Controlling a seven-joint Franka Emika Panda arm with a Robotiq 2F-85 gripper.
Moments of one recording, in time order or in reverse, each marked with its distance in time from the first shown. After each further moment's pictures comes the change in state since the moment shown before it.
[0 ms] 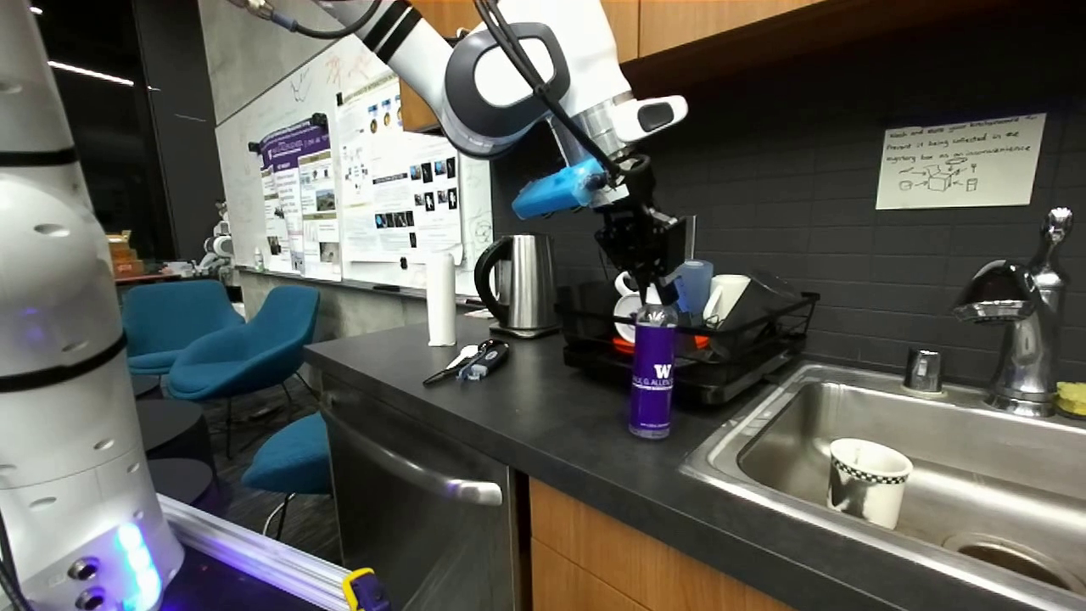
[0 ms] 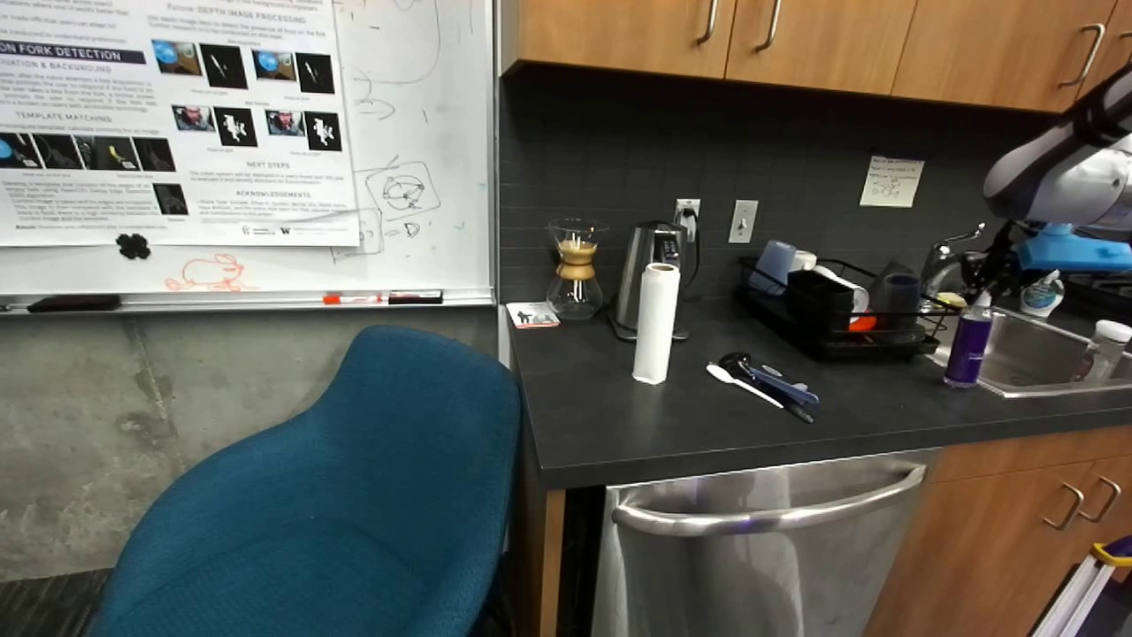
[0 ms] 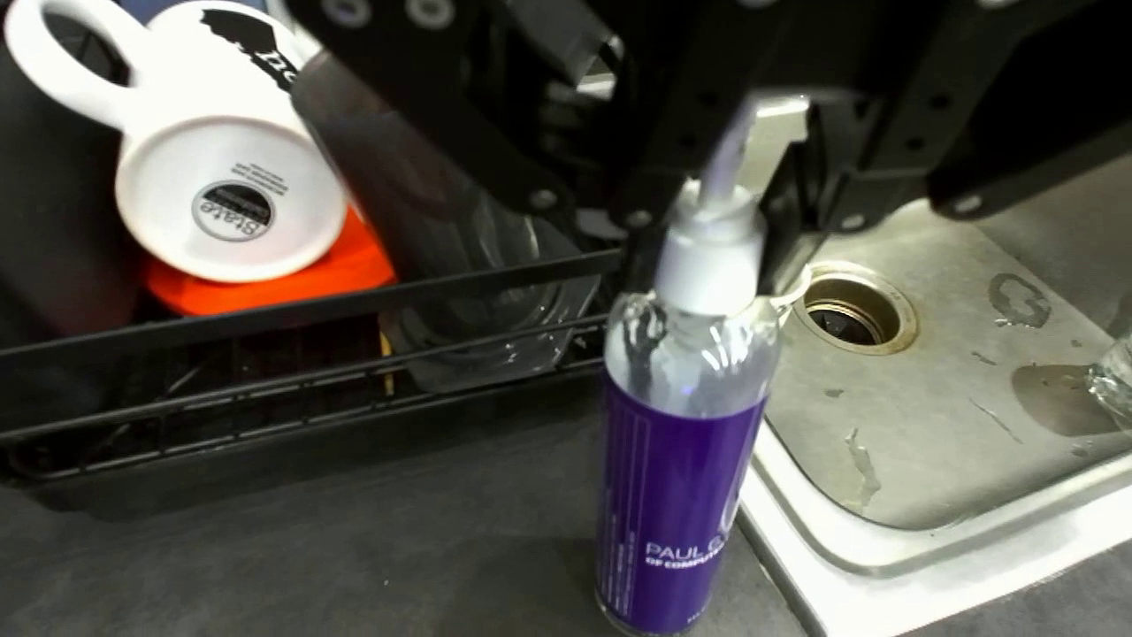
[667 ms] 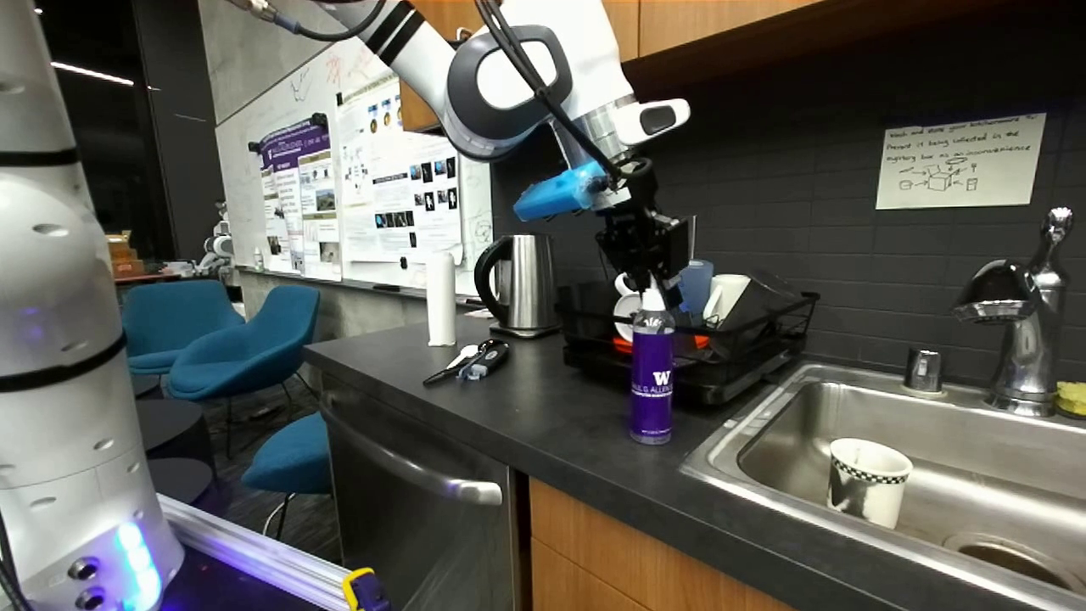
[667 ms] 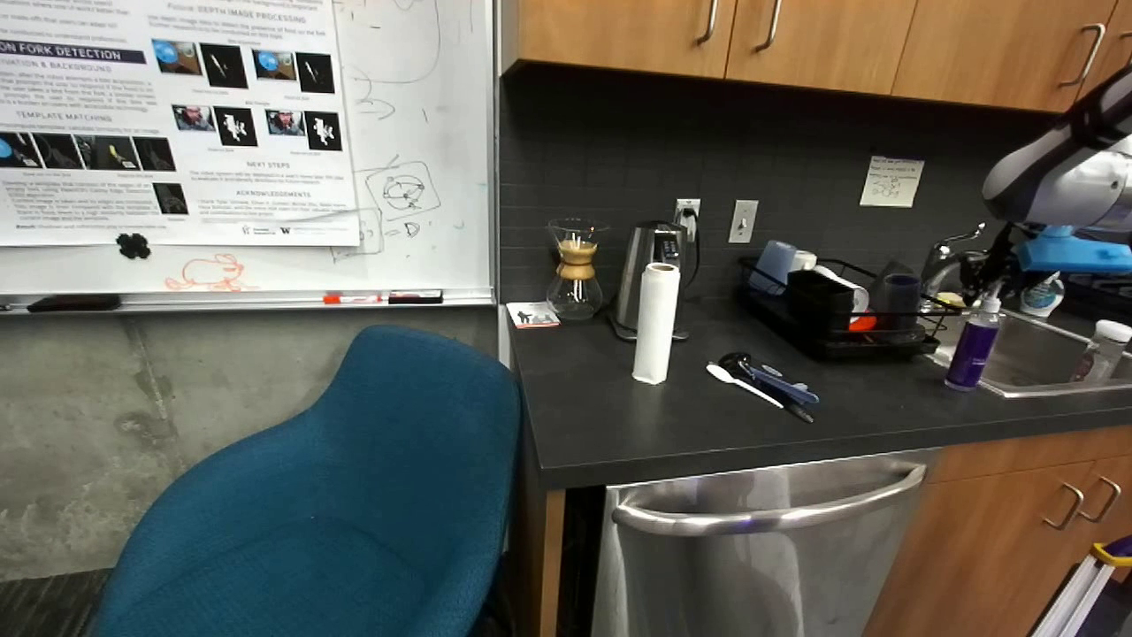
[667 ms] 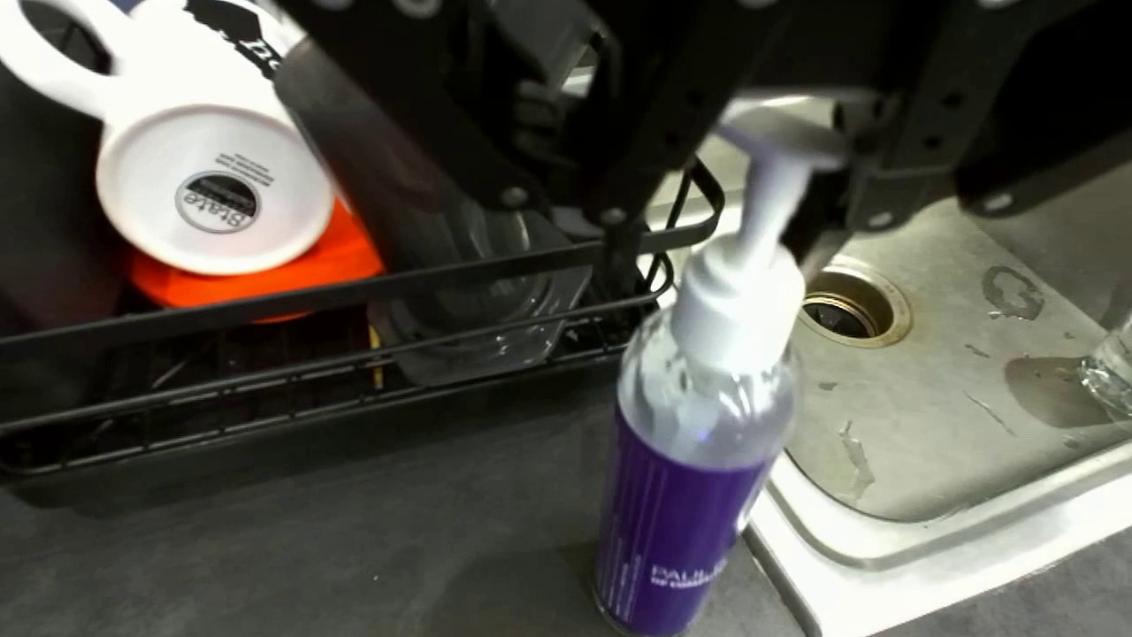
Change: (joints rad) arm -0.005 0.011 0.001 0.004 0.000 0.000 0.004
